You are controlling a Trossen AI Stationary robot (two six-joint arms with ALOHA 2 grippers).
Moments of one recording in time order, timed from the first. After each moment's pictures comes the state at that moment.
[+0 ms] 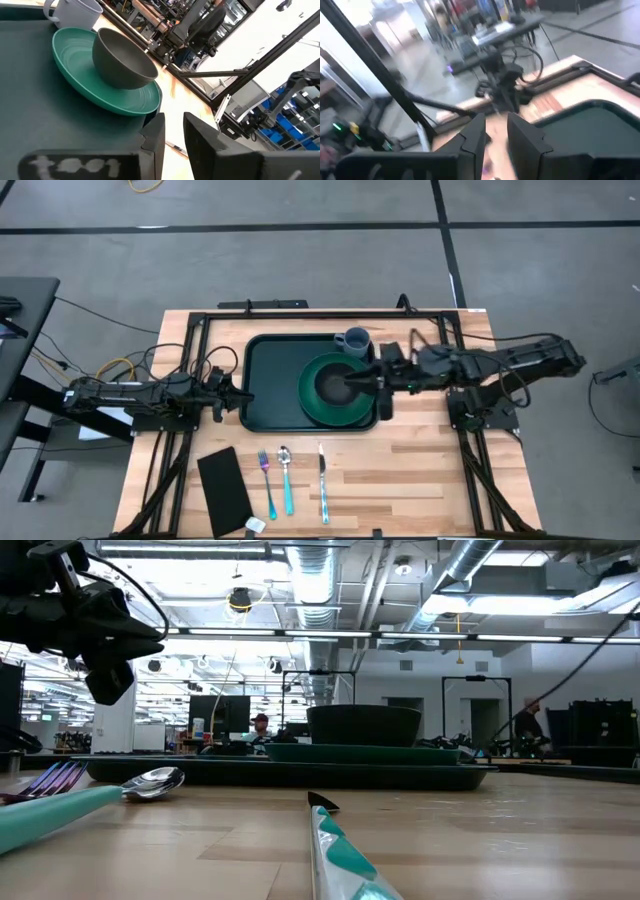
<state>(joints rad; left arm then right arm) -0.01 0.12 0.01 0.02 -0.02 -0.72 0.21 1.17 1.12 -0.10 0.21 0.43</state>
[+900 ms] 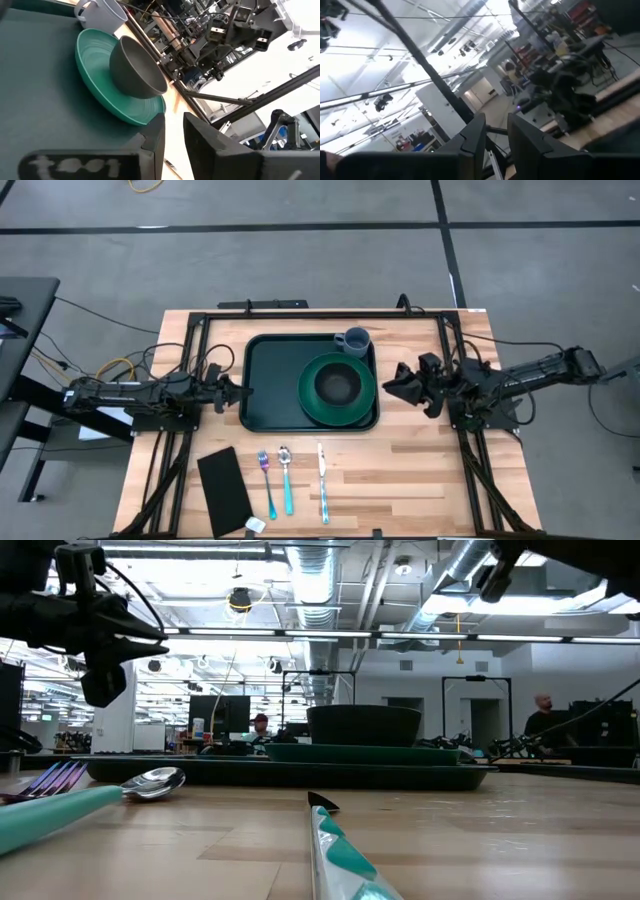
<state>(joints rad) -0.01 0.12 0.03 0.01 -0.12 -0.90 0.12 0.79 0.31 0.76 -0.03 0.68</state>
